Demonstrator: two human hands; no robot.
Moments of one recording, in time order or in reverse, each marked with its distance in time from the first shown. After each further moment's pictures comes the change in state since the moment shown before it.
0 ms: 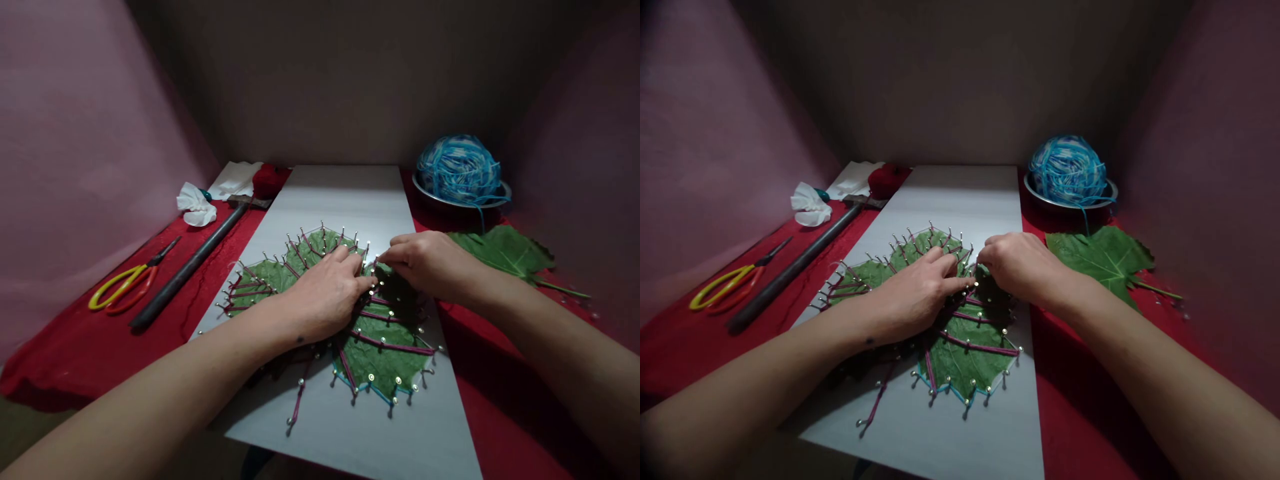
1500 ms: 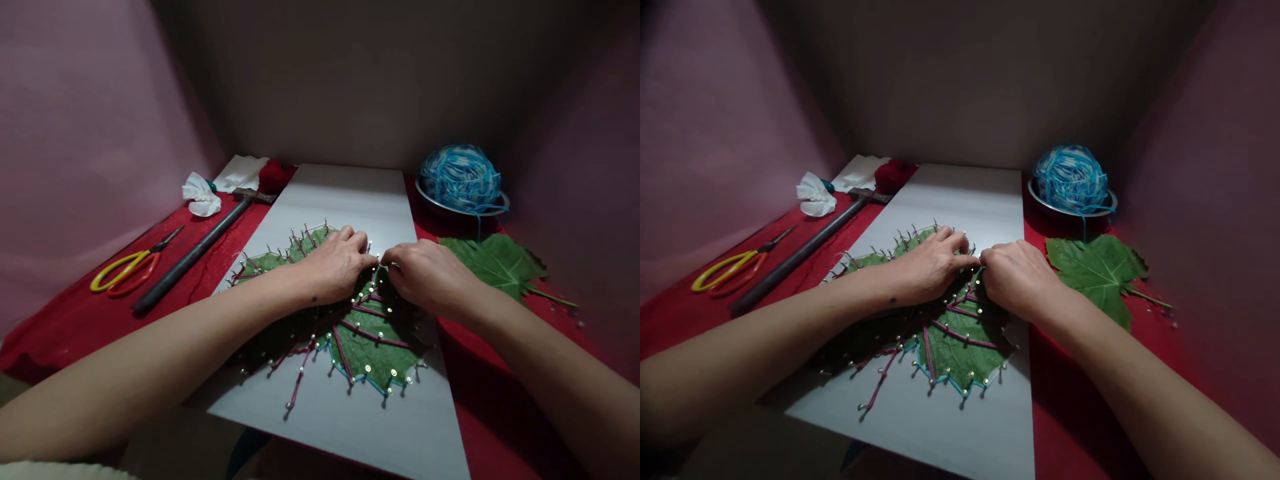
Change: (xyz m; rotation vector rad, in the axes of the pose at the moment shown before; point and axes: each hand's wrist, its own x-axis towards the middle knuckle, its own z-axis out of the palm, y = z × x) left_hand 0.024 -0.018 0.003 0.045 0.042 -0.025; right_hand -0.004 -0.025 -0.002 -0.209 -0.055 0.162
